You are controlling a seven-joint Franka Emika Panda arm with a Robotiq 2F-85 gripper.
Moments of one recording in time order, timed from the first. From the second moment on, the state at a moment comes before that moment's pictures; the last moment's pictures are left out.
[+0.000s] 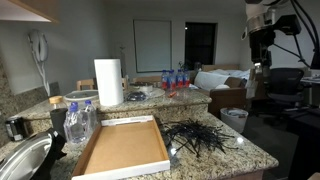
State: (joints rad) arm -0.05 -0.58 -0.32 -2.30 -0.13 1.46 -0.49
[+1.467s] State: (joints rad) arm -0.05 -0.58 -0.32 -2.30 -0.13 1.46 -0.49
